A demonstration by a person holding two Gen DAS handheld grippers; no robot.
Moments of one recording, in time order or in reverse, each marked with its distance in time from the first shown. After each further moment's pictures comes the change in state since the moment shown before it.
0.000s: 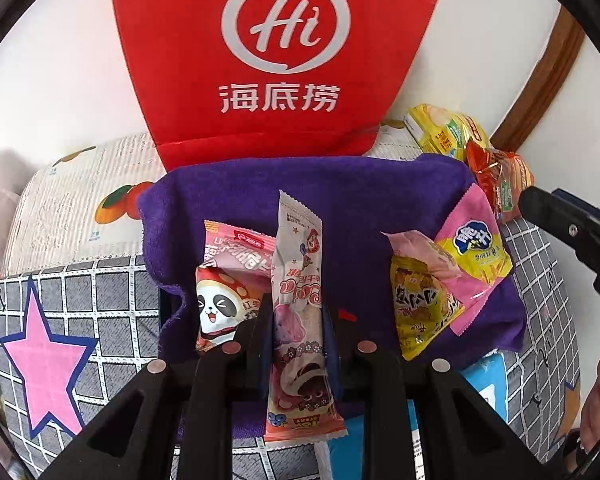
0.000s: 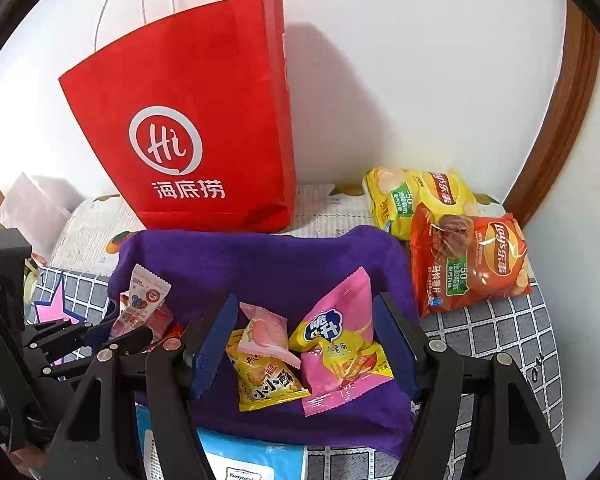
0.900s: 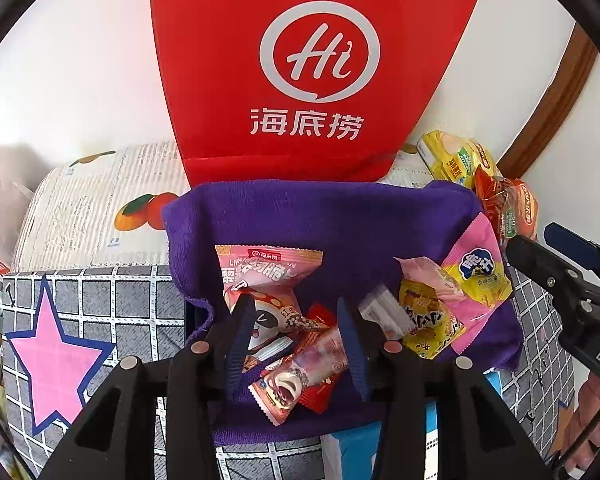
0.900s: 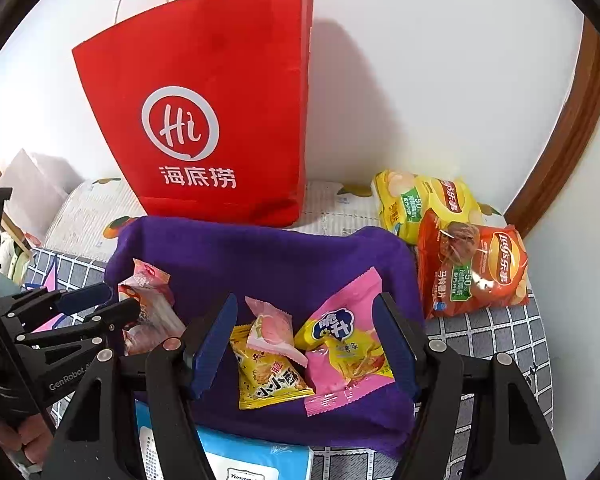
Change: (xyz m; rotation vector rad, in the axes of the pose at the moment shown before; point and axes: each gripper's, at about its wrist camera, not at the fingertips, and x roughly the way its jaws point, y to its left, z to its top) left arm -0.017 0.011 0.004 -0.047 -0.048 0.013; right arm 0.003 0.015 -0.002 -0.072 0.005 -0.026
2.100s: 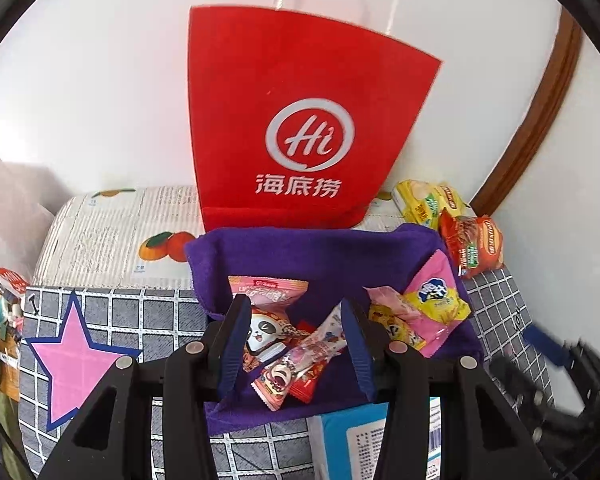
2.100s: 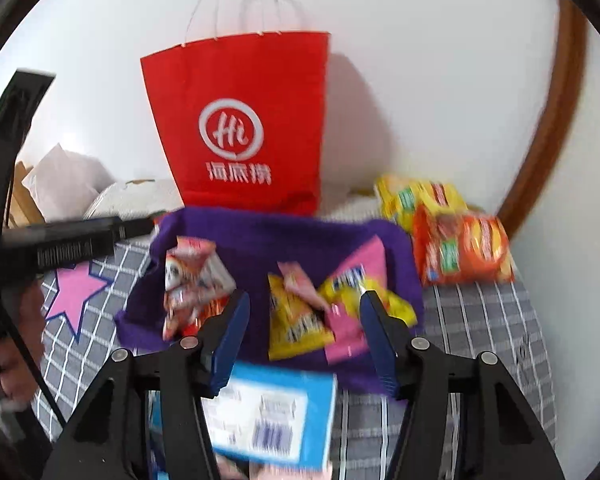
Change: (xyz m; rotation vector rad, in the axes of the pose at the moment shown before) left arm -0.076 0.000 -0.003 -0.014 -0.152 -0.043; right arm -0.076 0.013 -0.068 0.022 -0.076 0.028
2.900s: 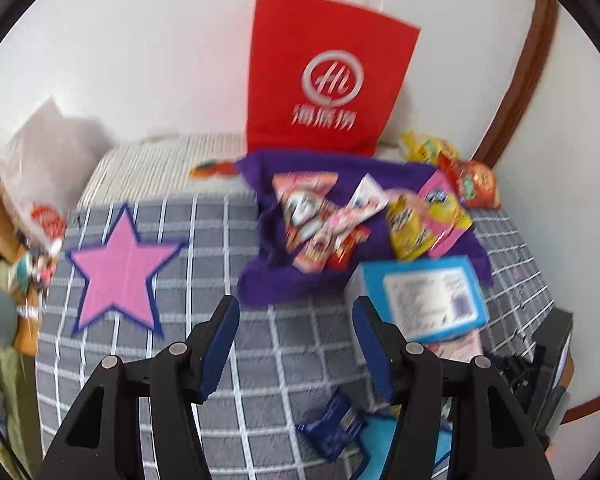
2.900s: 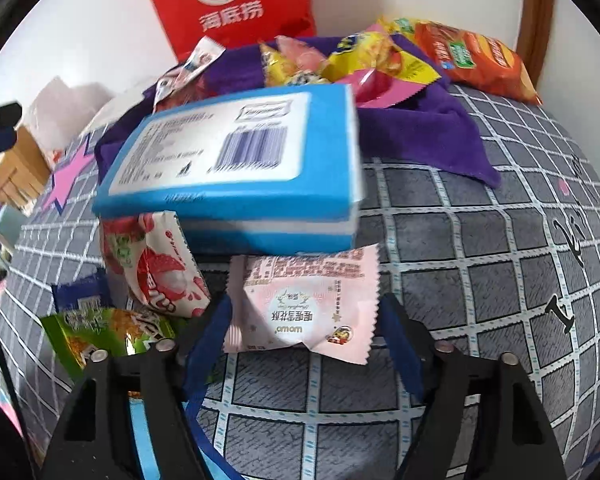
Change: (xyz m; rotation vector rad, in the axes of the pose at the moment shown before) left arm -0.061 0.036 -0.115 0.002 0.043 0.042; right arm 0.049 0.004 -0.166 0.065 0.191 0.068
